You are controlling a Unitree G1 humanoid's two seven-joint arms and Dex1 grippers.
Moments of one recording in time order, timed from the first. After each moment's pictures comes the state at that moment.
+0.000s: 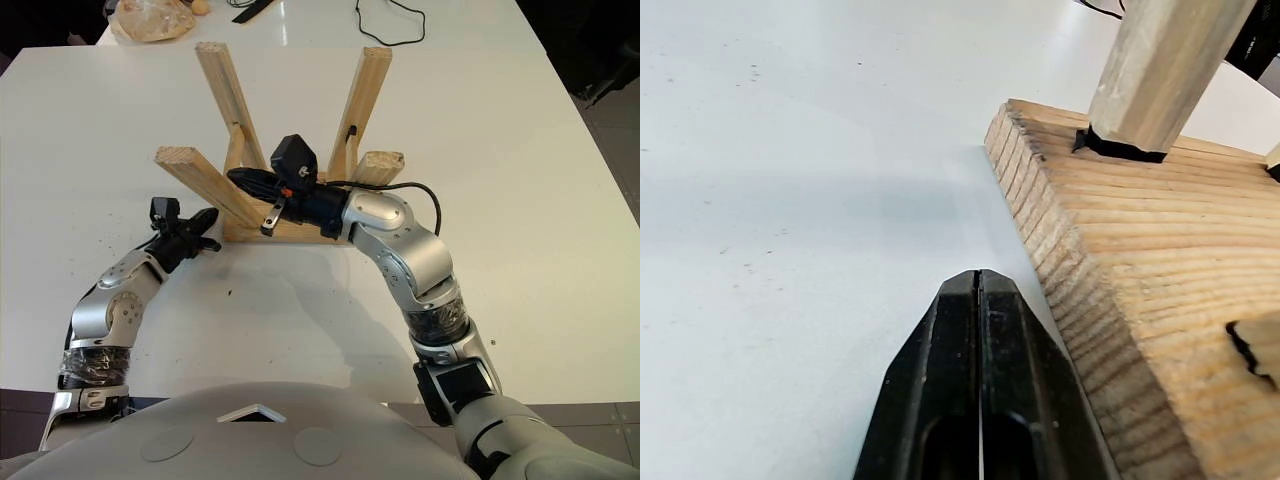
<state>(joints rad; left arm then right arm) 0.04 0.28 0.10 -0.03 -0.45 0.46 -0.39 -0.32 -0.23 0.28 -0.39 0.43 0.64 0.62</state>
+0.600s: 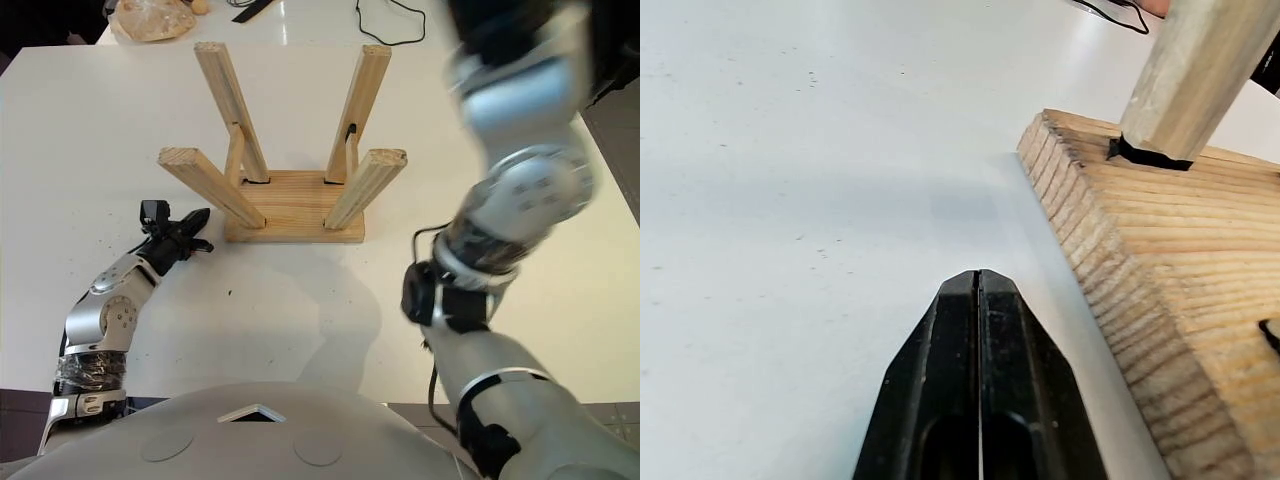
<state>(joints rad) 0.06 0.28 0.15 -0.04 -0.46 0.45 -0.39 -0.88 -0.34 -0.47 -0.30 1.13 0.55 0.24</state>
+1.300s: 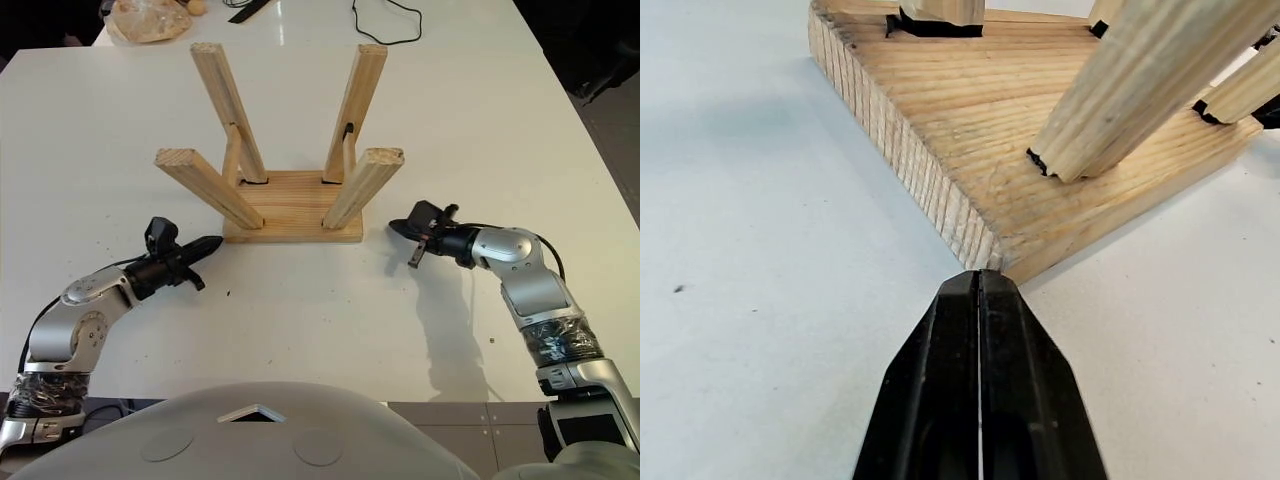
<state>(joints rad) 0.16 0.48 0.04 -0.16 -0.44 0.51 -0.72 -0.07 -0.78 0.25 0.11 0.14 0.03 0.87</state>
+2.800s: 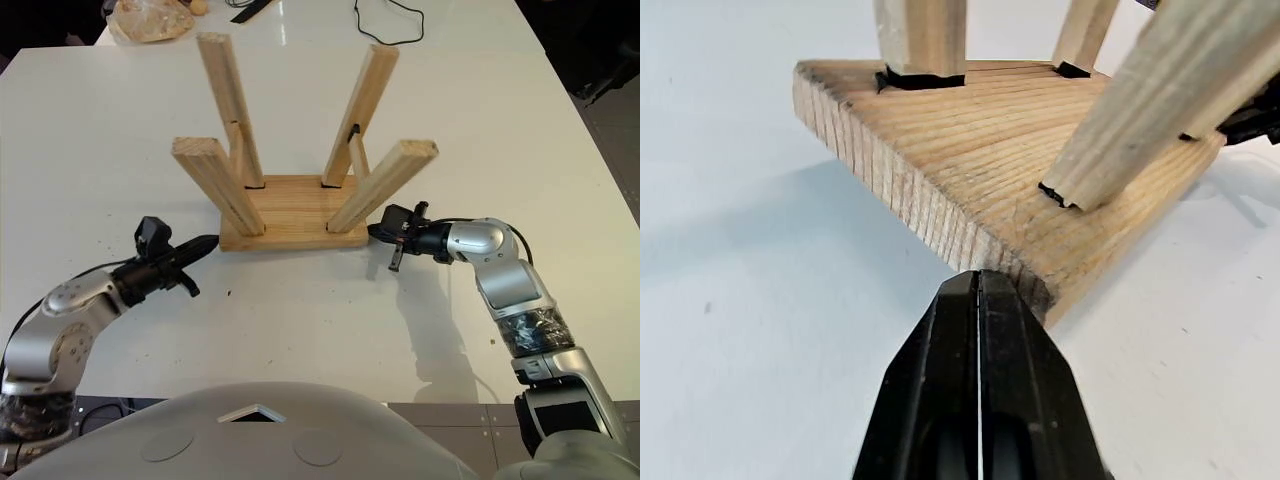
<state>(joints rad) 0.34 0.50 0.15 -0.51 -0.51 0.63 -0.67 -0.11 -0.71 0.20 -0.04 0.10 0.17 0.98</state>
